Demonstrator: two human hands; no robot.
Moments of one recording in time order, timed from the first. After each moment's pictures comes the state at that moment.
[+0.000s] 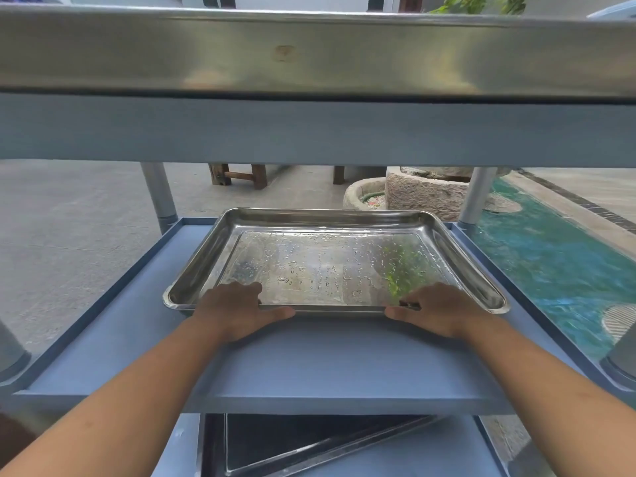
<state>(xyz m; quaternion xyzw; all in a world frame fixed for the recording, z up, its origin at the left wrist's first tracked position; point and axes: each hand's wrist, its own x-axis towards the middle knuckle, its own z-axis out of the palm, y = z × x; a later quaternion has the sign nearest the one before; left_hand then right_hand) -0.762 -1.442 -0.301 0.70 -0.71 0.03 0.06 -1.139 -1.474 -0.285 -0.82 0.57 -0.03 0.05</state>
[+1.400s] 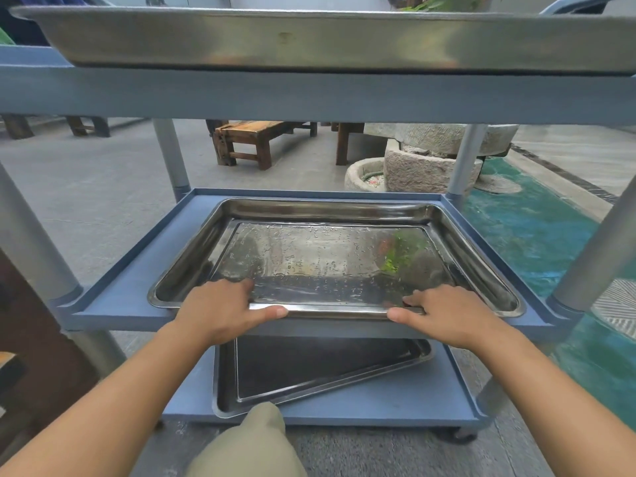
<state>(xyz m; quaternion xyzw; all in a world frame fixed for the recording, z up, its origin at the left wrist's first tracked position) -0.776 -1.302 -0.295 0.68 -0.73 0.06 0.05 -1.156 -1.340 -0.290 -0.83 0.56 -0.04 0.02</state>
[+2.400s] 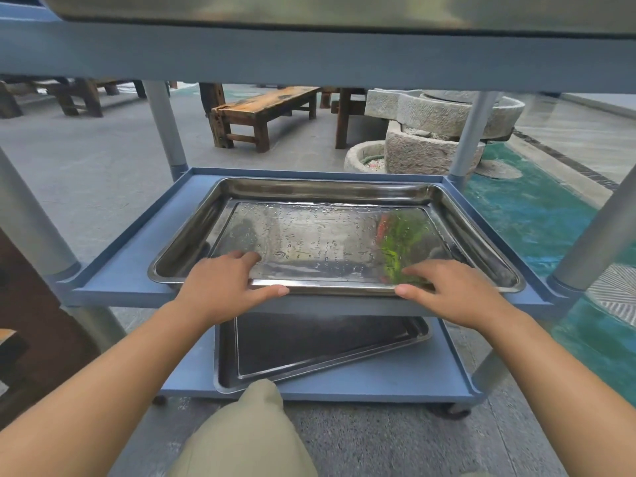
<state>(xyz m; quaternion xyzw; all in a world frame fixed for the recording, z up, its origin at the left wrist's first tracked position) -0.782 -1.291 -0.286 0.65 -0.75 0.07 0.09 -1.155 -1.323 -0.275 -0.84 0.54 -0.07 0.00</state>
